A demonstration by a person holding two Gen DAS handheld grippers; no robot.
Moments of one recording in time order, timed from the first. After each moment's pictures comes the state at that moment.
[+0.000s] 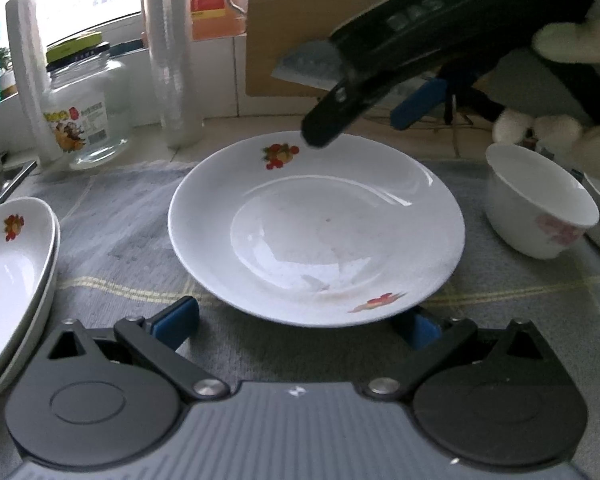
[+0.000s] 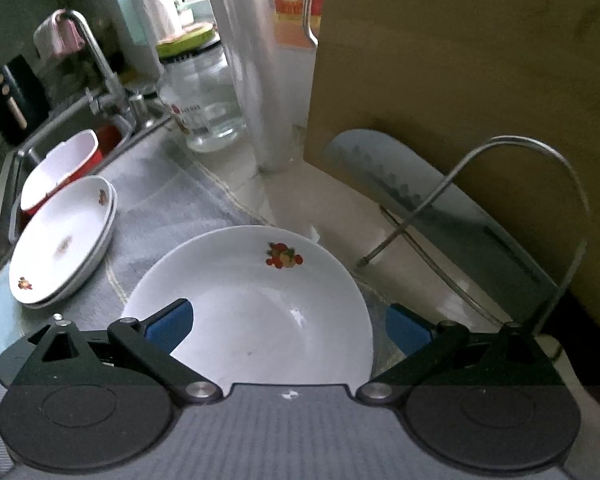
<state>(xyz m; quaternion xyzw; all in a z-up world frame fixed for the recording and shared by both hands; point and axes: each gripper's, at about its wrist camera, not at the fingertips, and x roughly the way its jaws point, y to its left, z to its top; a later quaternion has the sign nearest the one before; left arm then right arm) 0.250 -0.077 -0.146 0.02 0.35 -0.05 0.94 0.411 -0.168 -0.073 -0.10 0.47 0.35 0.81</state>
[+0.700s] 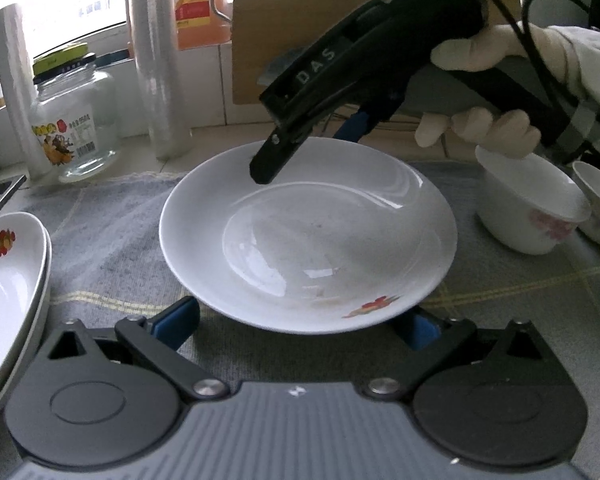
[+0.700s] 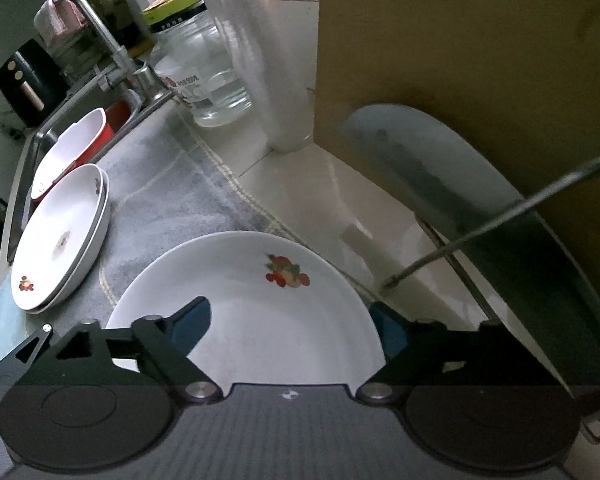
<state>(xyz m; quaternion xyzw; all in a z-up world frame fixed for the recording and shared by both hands) 0.252 -0.076 -0.146 0.03 0.34 -0.07 0.94 0.455 -0.144 -0.104 -0.09 0.52 0.39 0.76</state>
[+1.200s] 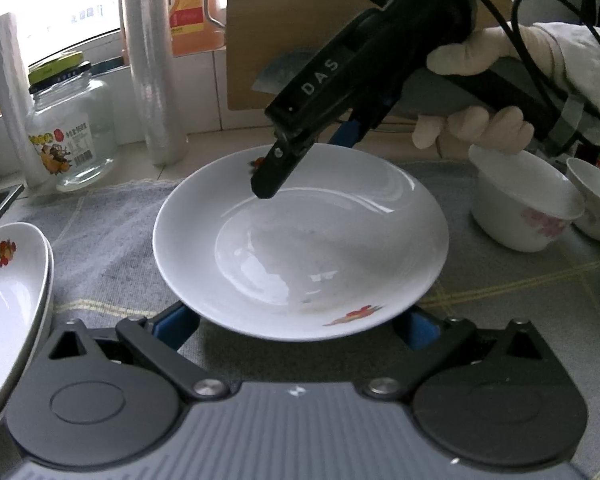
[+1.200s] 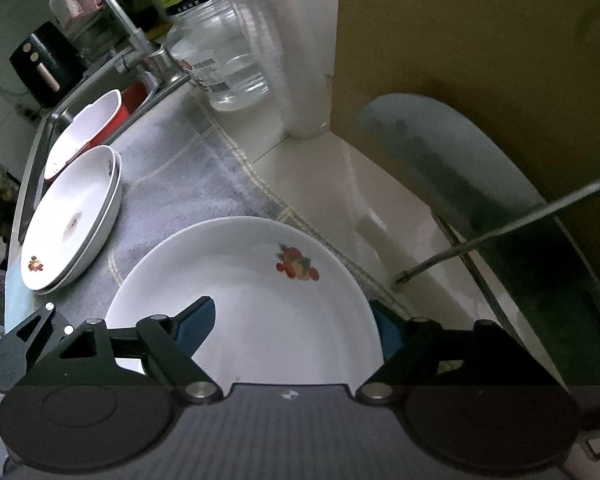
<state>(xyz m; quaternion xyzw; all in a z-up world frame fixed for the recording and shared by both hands) 0.251 -0.078 -0.143 0.04 0.33 -0.07 0.94 0.458 -0.144 -0.105 -0.10 0.53 0.42 0.73</state>
